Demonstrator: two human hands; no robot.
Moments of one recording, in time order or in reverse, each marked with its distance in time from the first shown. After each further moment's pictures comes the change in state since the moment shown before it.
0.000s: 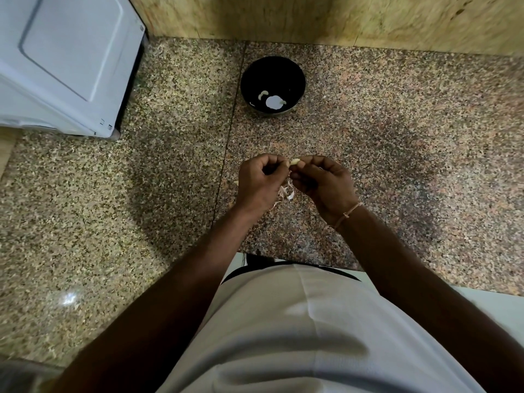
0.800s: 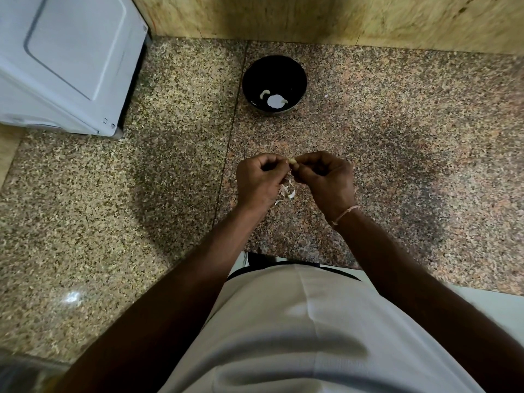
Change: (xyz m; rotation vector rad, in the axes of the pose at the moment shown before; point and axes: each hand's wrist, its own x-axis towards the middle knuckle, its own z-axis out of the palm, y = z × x) left_hand -0.003 0.004 0.003 -0.096 0.087 -0.071; right_hand 0.004 0.009 0.001 -0.471 0.092 -0.330
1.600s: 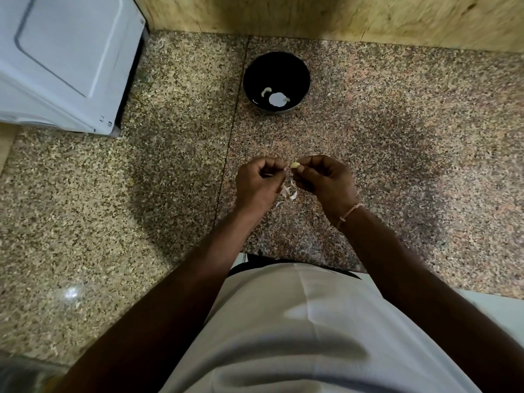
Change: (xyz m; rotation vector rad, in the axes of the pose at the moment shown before) left_hand 0.008 -0.014 -0.008 0.054 -0.033 -0.076; right_hand 0.010 0.006 -0.001 0.162 -0.065 0.239
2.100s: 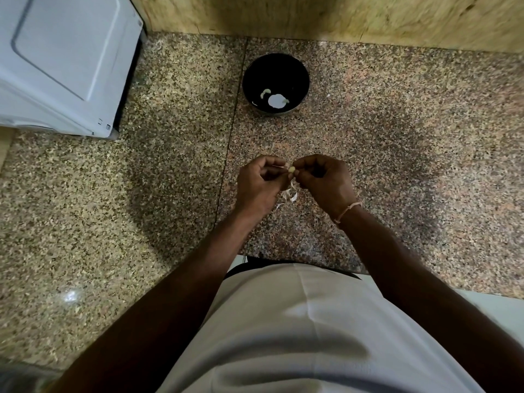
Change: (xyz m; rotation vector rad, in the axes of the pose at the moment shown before) left_hand 0.003 0.003 -0.003 -0.044 -0.083 0.020; right_hand 0.002 -0.012 0.003 -0.446 0.027 -0.140
